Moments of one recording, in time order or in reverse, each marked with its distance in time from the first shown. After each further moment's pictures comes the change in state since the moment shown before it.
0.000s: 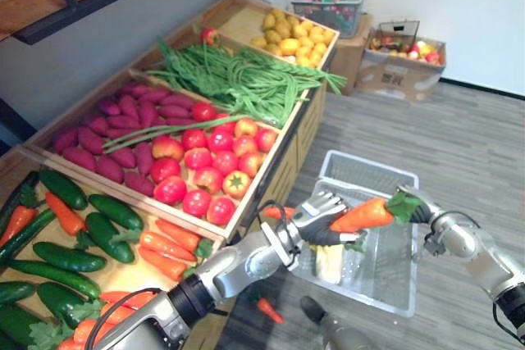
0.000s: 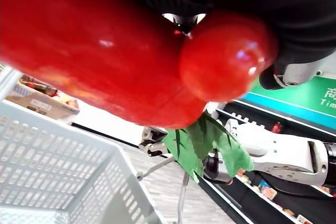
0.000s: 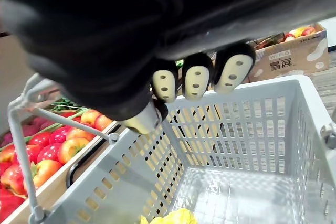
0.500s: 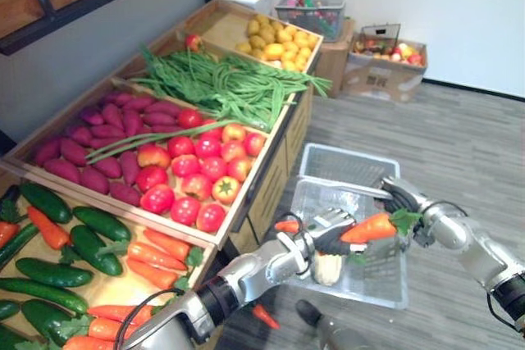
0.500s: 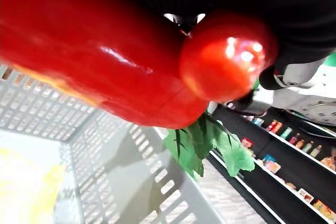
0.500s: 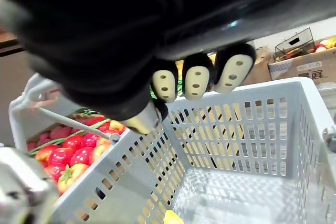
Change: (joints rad) left arm -0.042 -0.185 -0.060 0.322 0.060 0.036 -0.004; right arm -0.071 -0.011 0.081 -0.128 0.020 -0.007 0.006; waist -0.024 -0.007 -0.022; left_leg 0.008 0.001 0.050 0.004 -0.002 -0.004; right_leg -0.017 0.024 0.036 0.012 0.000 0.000
